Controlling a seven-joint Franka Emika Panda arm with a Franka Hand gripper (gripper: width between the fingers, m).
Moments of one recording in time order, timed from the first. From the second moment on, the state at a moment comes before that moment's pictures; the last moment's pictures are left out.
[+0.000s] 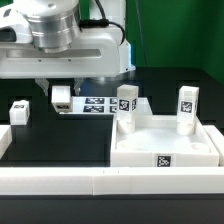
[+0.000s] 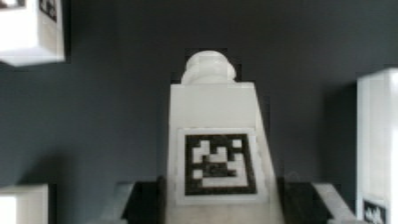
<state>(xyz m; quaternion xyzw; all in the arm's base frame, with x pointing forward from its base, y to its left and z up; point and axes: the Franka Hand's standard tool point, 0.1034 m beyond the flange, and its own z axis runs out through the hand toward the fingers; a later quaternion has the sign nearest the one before) 0.505 -0.113 0.083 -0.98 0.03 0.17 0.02</state>
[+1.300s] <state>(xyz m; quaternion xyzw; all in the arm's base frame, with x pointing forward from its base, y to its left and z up) 0.538 -0.063 0.101 -0.99 0.10 -0.08 0.01</state>
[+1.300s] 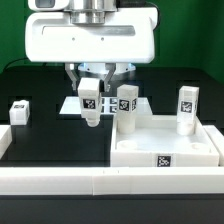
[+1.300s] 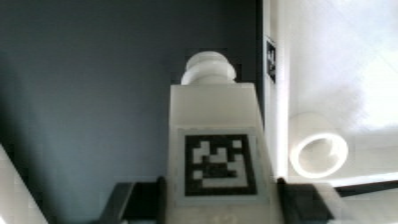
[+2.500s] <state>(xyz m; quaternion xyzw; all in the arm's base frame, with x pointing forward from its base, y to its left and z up) 0.582 0.016 0.128 -0.97 0.11 -0.21 0.01</state>
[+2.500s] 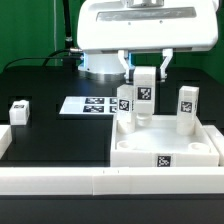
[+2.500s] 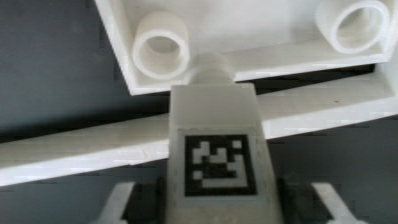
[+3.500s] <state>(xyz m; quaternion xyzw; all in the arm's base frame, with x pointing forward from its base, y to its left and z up) 0.589 0.114 0.104 -0.98 0.02 -0.20 0.01</state>
